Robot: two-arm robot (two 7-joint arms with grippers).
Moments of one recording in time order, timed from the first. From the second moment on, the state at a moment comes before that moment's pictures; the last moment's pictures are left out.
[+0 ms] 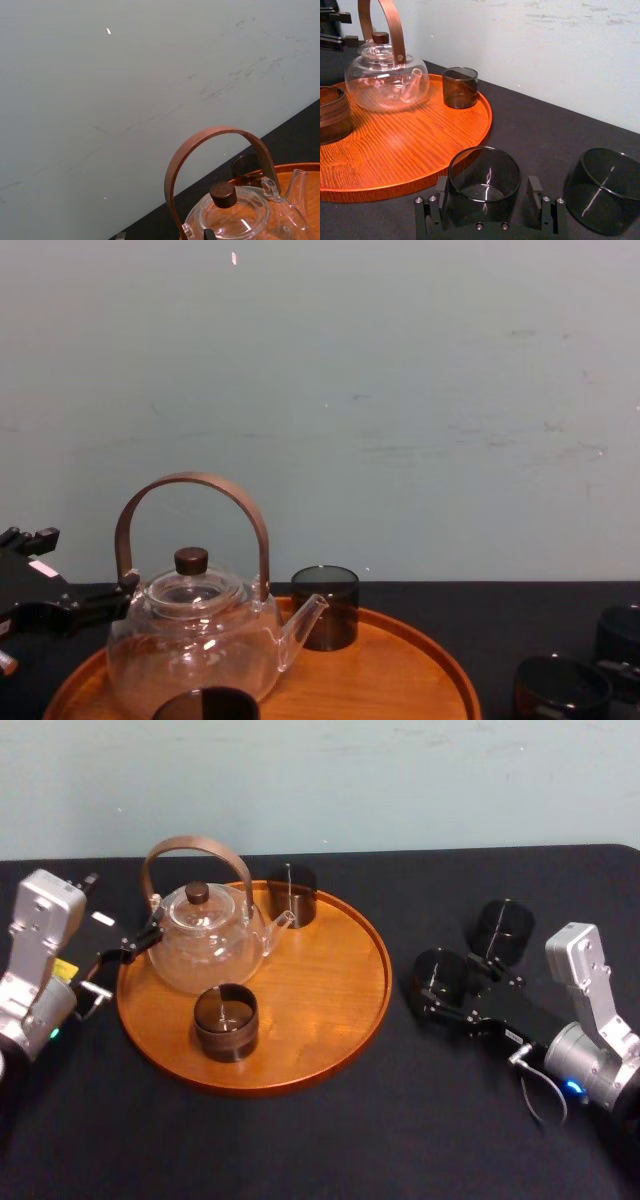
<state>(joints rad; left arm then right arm) -0.20 0.60 0.45 -1.41 -0.25 -0.12 0.03 0.10 0.45 -0.30 -1.34 0.30 -0.10 0.45</state>
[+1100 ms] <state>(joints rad) -0.20 0.60 0.45 -1.41 -0.25 -0.12 0.03 0.16 0.42 -0.32 -1.25 0.31 -0.14 0.50</state>
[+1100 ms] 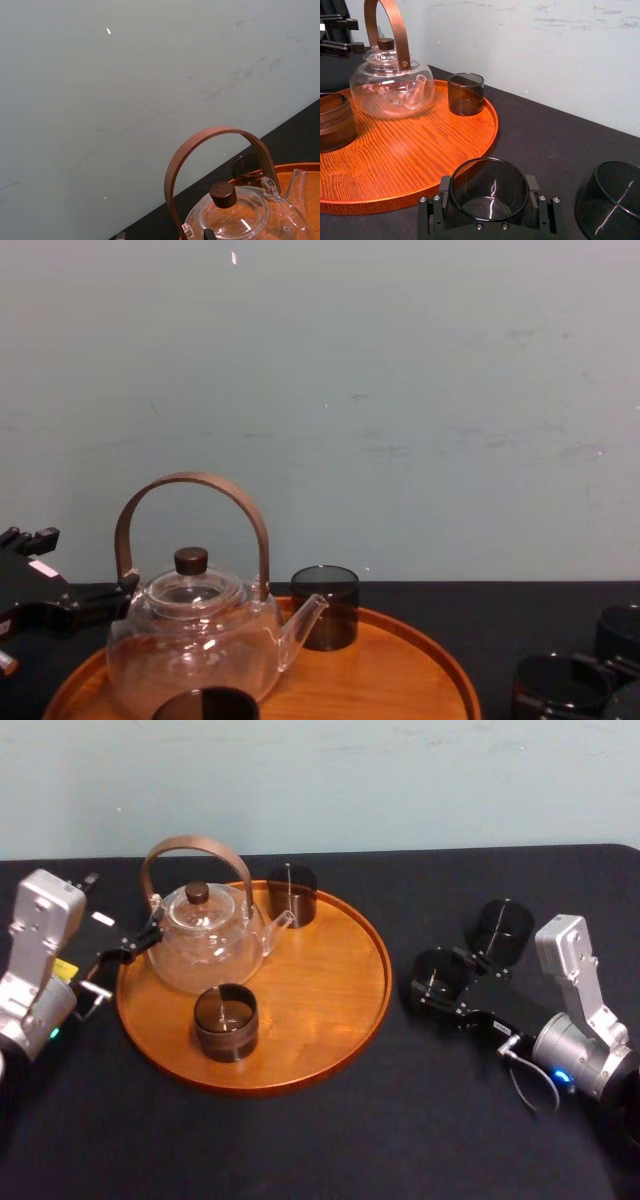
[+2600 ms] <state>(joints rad) -0.20 0.60 0.45 -1.41 -0.25 -0.12 0.03 0.16 0.42 -0.40 -1.46 0.25 -0.06 0.47</state>
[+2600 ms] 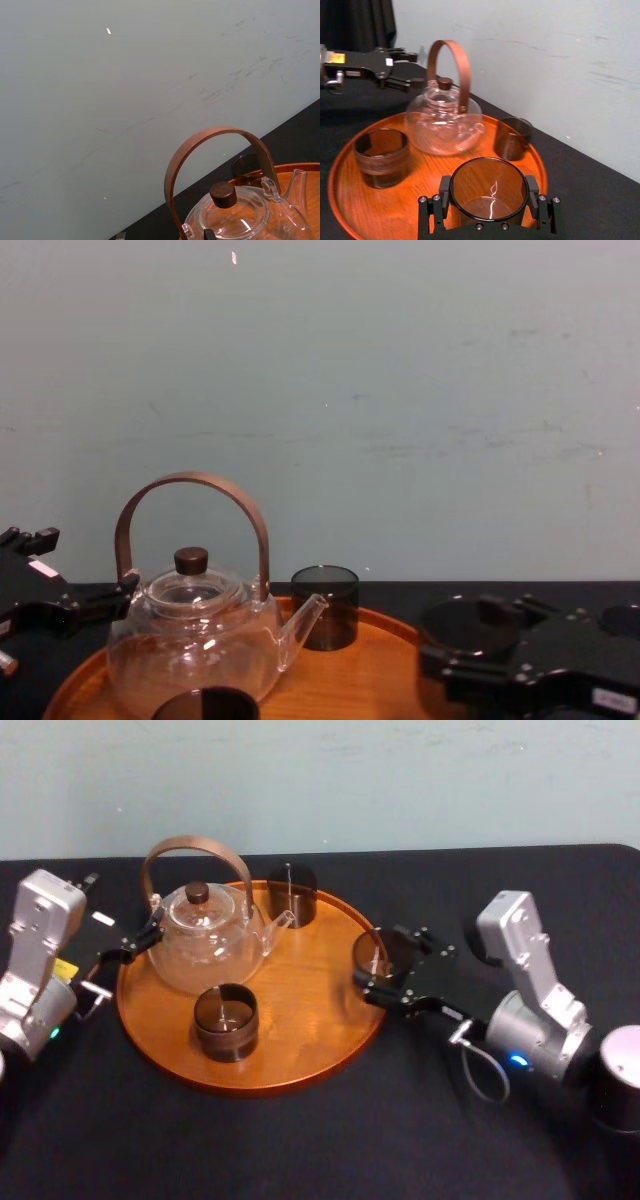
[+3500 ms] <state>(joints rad) -0.20 0.60 0.45 -1.41 -0.25 -0.12 0.03 0.20 0.33 -0.49 -1.38 0.20 -0.09 0.48</state>
